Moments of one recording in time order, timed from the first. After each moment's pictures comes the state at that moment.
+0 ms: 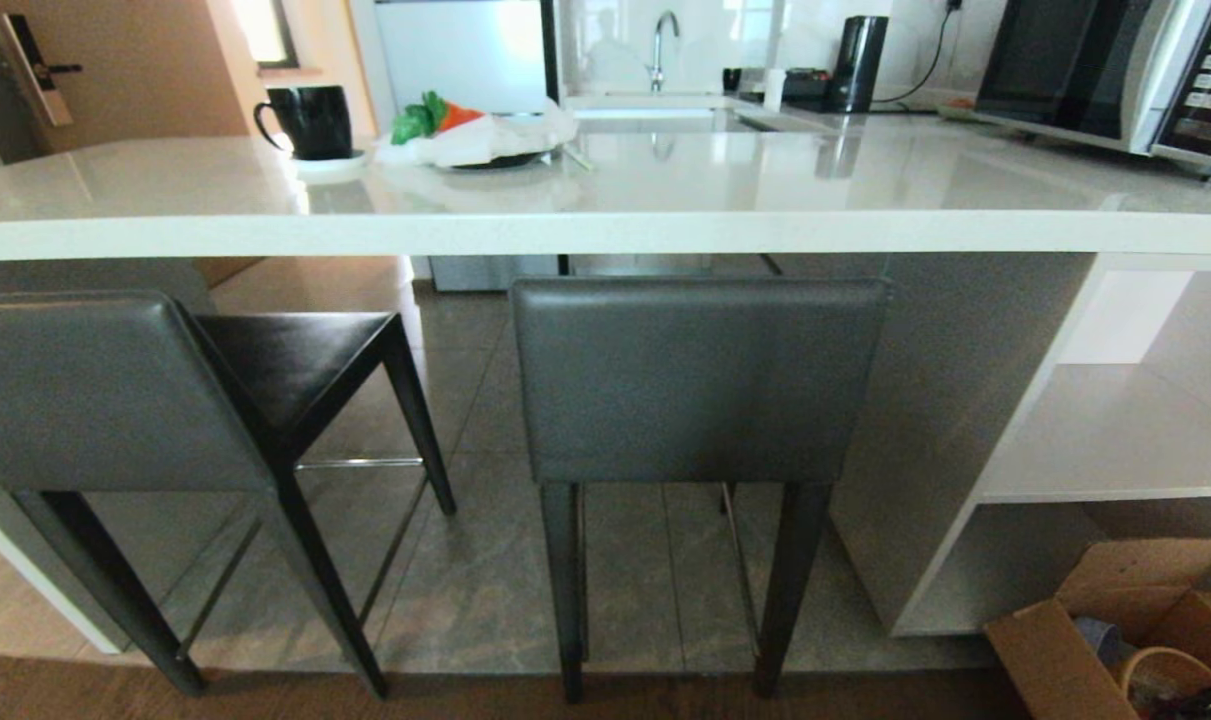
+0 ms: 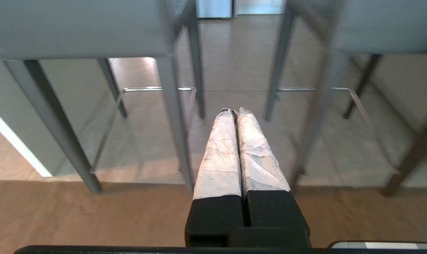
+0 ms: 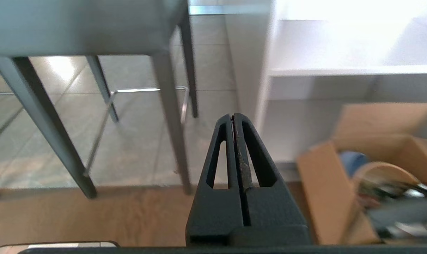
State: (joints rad) left arm 0.00 0.00 0.00 -0.01 -0.01 0.03; right arm 0.00 0.00 0.00 0.01 0.00 -0.01
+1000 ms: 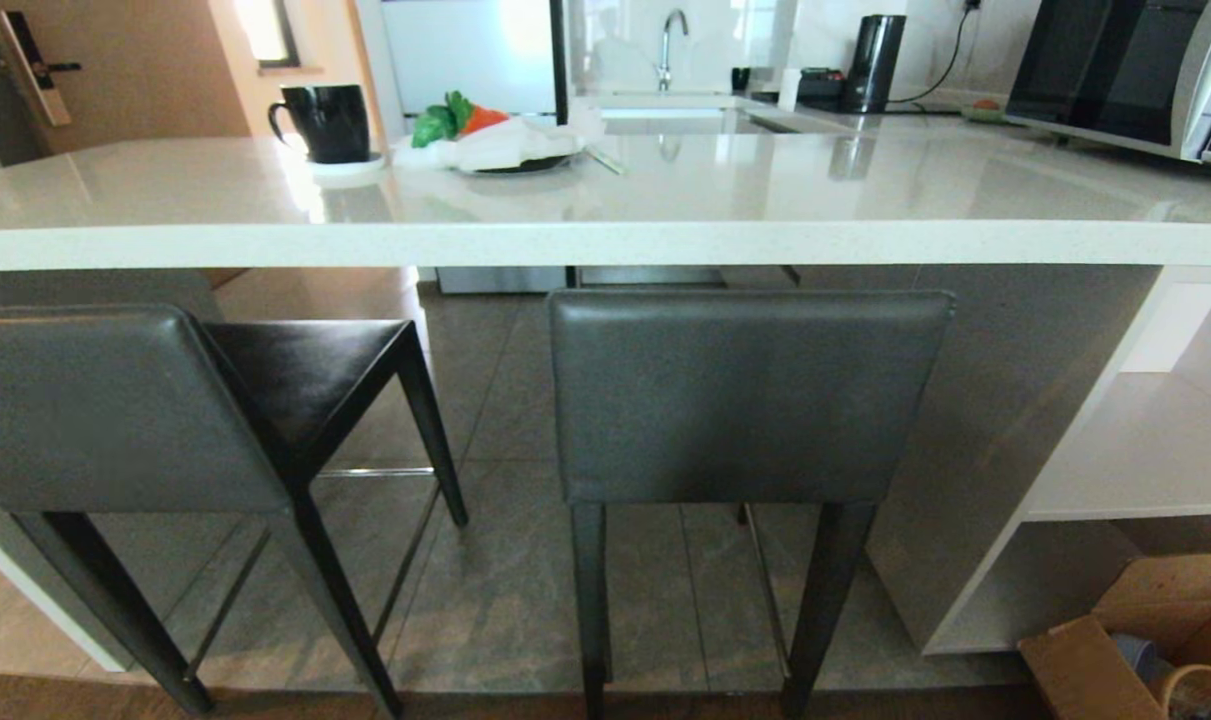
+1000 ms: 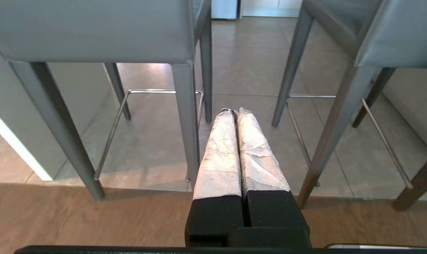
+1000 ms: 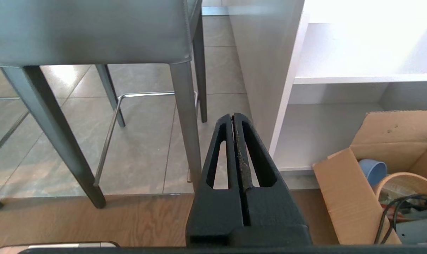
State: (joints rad) left arm 0.00 0.00 0.00 -0.01 0.00 0.00; right arm 0.00 0.00 0.00 0.01 0.00 -0.01
